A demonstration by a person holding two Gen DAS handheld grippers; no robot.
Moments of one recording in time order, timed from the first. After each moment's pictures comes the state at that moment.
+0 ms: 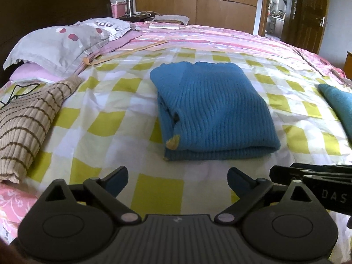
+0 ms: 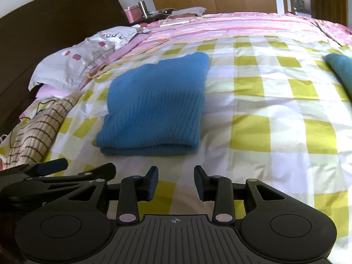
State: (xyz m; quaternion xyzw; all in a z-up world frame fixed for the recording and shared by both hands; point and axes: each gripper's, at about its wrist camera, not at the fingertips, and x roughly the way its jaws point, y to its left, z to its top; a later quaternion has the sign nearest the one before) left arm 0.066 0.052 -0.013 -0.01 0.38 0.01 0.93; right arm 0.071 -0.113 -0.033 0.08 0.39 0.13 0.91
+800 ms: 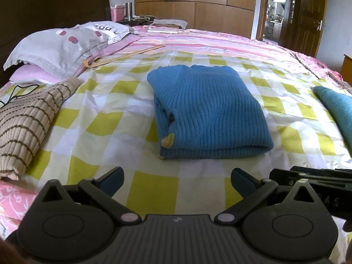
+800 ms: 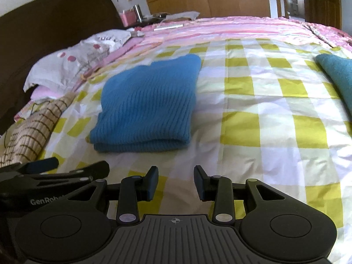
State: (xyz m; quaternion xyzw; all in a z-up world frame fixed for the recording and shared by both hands) left arm 0.057 0.047 -0.011 -0.02 0.37 0.01 0.93; right arm 0.061 -0.118 -0.035 0.08 0.38 0.11 0.91
